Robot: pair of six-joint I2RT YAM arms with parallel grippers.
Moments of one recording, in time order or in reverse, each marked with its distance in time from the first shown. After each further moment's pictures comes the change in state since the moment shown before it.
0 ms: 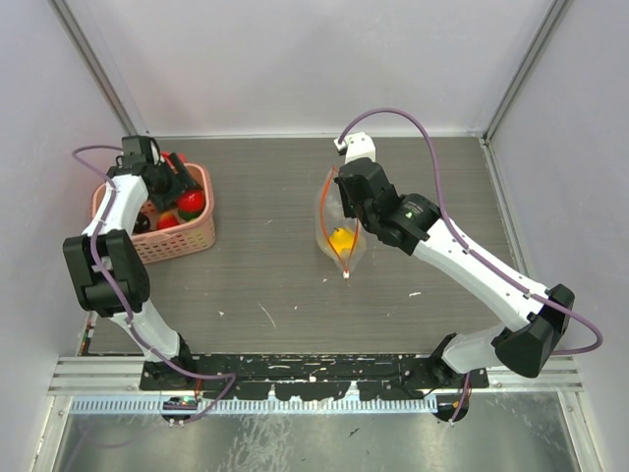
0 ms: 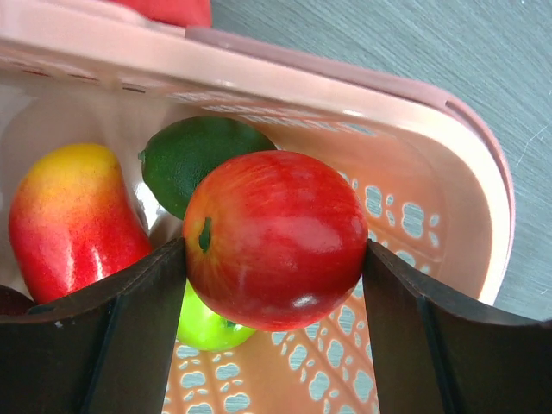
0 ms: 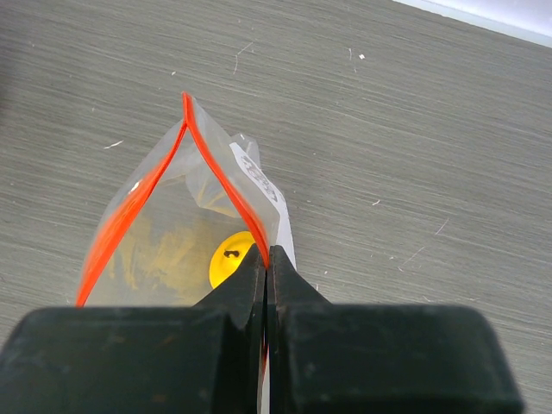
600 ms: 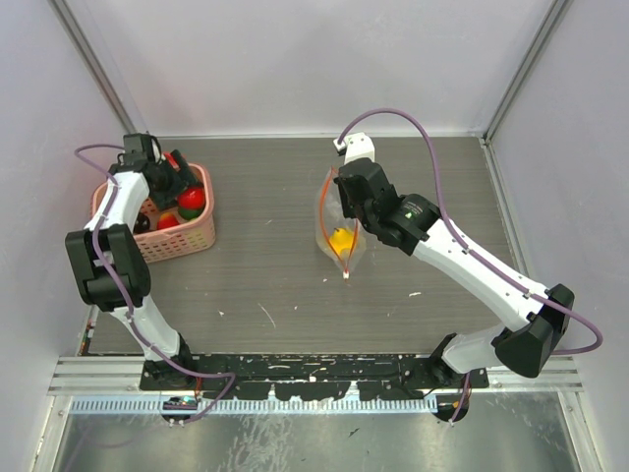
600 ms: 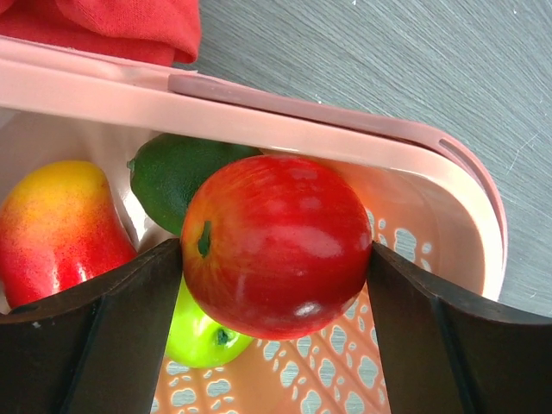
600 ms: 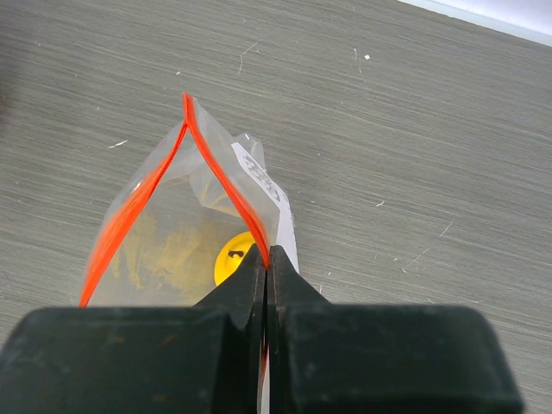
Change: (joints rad) left arm 0.000 0.045 0.039 0.006 0.020 -0.019; right arm 0.000 0.000 -0.006 0.009 -0.010 0.000
